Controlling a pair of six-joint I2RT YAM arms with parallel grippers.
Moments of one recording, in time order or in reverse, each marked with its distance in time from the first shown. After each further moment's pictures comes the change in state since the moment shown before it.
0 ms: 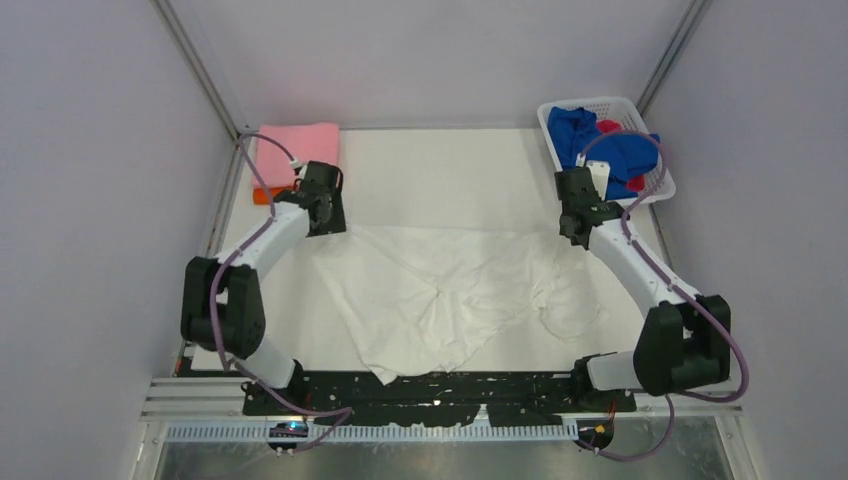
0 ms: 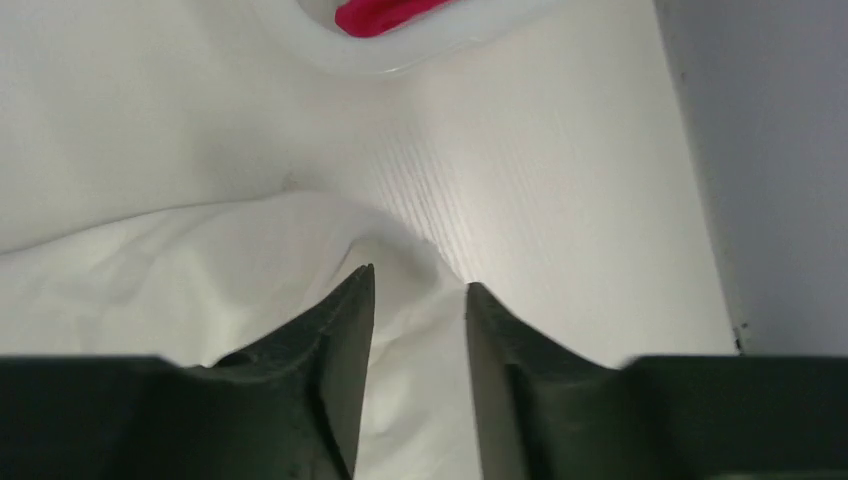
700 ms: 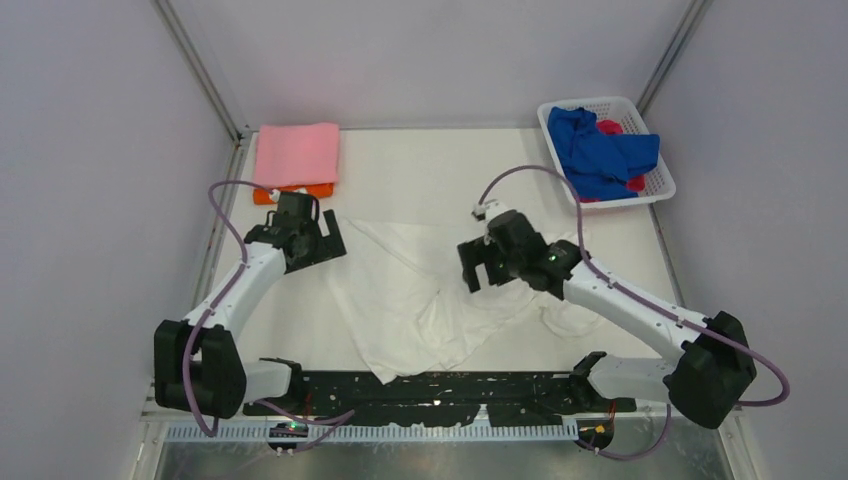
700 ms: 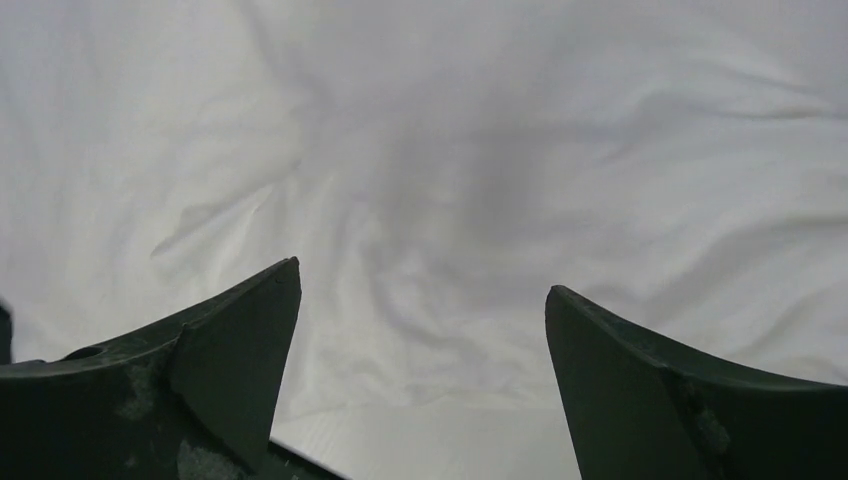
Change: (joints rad) left arm 0.089 -0.198 -0.177 -0.050 0.325 -0.119; right arm 0.415 -0.089 -0.097 0.055 -0.408 -0.024
